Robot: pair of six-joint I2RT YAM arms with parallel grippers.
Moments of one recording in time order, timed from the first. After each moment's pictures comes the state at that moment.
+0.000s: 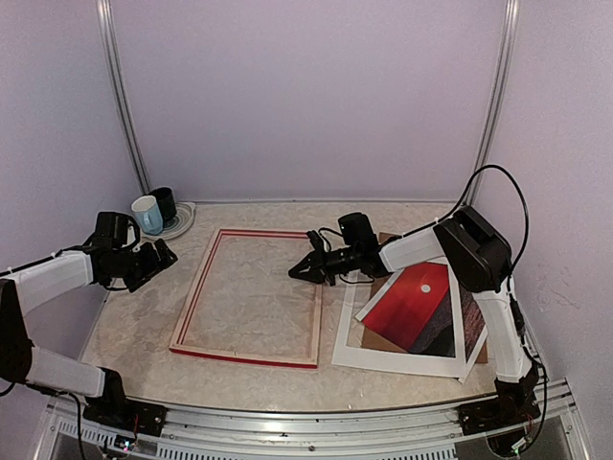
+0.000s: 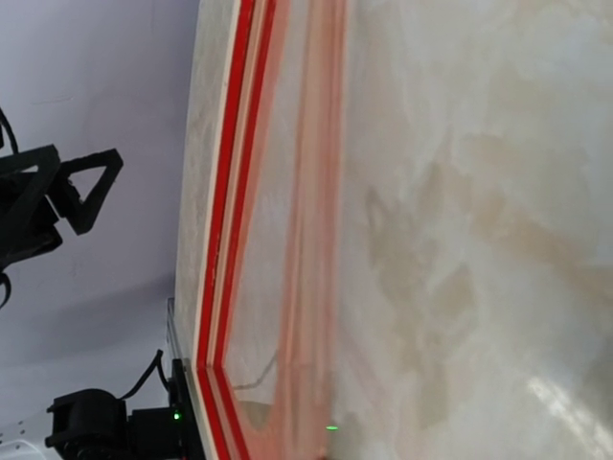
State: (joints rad) left arm -0.02 1.23 0.70 -0.27 0.15 -0.53; right arm 0.65 2.33 1.47 0.36 -0.84 0.97
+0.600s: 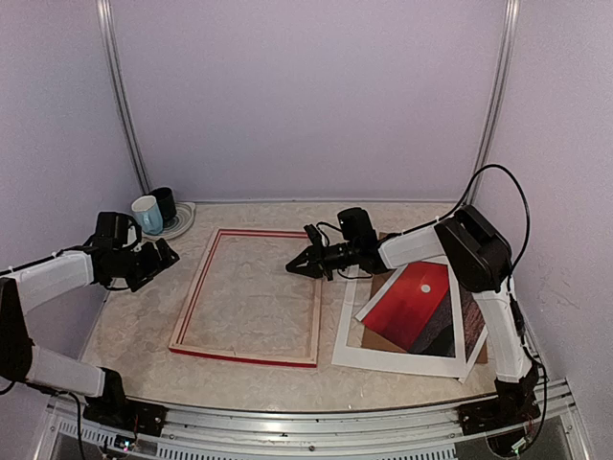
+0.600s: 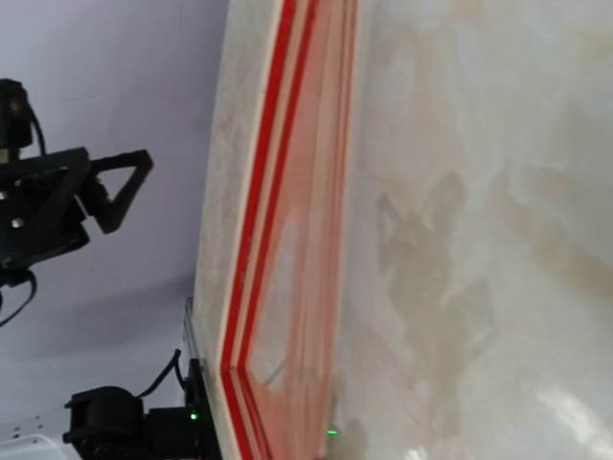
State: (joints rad) left arm -0.02 1.24 0.70 -0.26 0.17 -0.53; right arm 0.65 2.33 1.50 0.37 -0.86 0.97
